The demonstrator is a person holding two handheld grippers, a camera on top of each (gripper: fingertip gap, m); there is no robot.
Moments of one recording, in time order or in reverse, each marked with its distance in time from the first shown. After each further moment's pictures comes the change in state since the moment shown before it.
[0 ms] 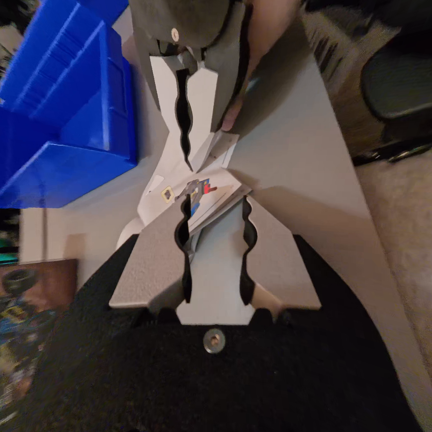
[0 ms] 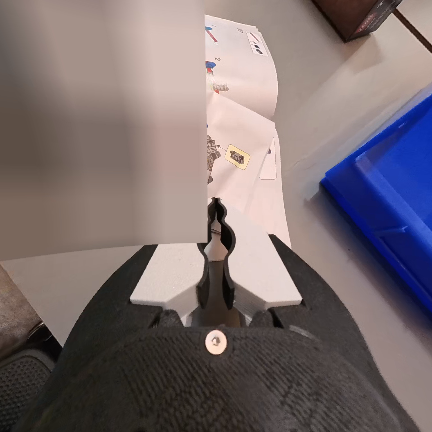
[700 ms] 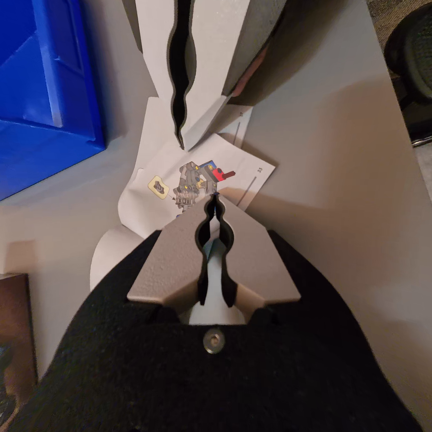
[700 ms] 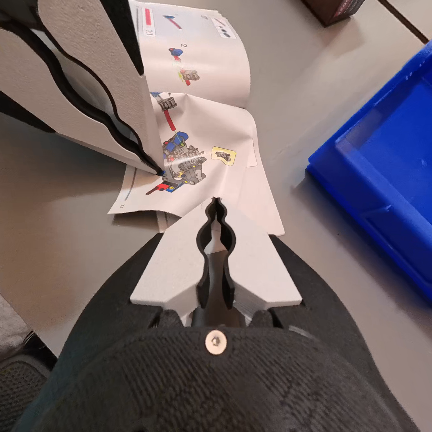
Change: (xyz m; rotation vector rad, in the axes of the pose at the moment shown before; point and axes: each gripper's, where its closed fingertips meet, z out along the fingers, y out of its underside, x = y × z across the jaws) left arm -0.008 0.022 0.039 -0.097 0.170 -0.069; right arm 0.013 0.007 -0.001 -0.012 0.045 0.050
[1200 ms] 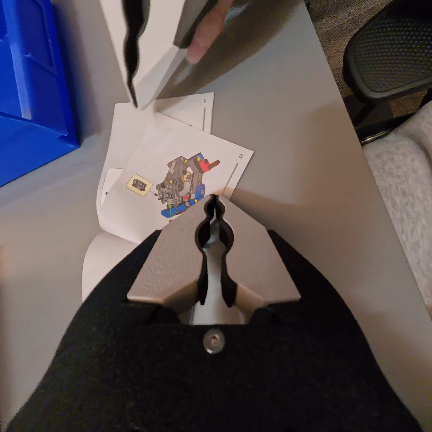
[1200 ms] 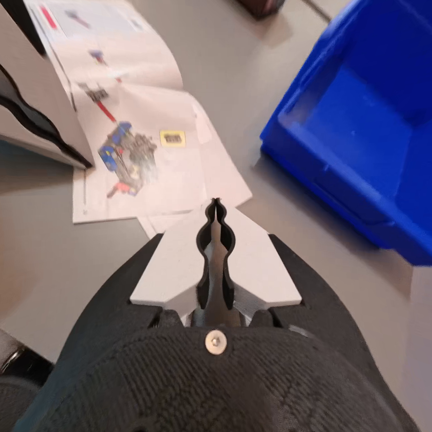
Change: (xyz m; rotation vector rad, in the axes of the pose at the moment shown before) left arm 0.022 0.005 -0.012 0.064 0.094 -0.010; right arm 0.026 0.008 -0.022 0.006 0.202 0.063
